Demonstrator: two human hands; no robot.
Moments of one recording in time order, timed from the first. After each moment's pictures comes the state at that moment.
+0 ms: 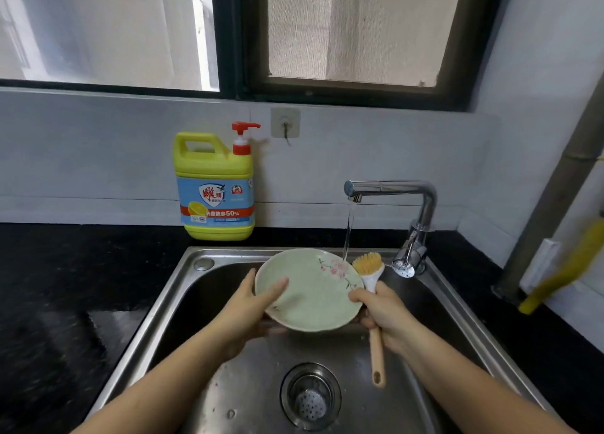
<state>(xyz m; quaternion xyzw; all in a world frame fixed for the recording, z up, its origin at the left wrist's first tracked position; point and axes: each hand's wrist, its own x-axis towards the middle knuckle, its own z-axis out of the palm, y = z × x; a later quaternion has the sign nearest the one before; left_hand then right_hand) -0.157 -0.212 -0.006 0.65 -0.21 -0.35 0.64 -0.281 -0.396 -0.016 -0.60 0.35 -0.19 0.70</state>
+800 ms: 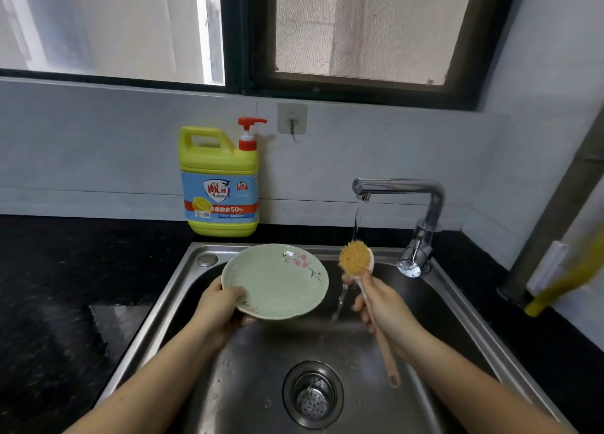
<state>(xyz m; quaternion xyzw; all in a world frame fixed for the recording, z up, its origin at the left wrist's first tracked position) -0.118 -0.201 -0.026 0.60 -0.05 -0.28 0.75 -0.288 -0.382 -0.010 -0.69 0.30 -0.19 0.63</state>
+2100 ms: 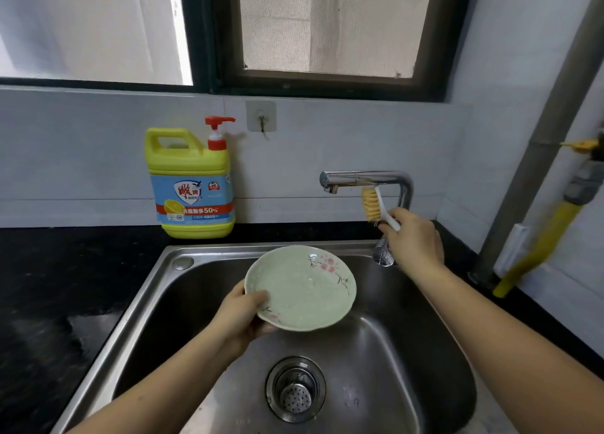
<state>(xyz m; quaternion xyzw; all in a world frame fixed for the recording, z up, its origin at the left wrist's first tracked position) -0.166 -0.241 -0.023 0.59 -0.09 -0.37 0.71 -0.304 -0.467 0.050 -0.85 0.36 -0.36 0.17</state>
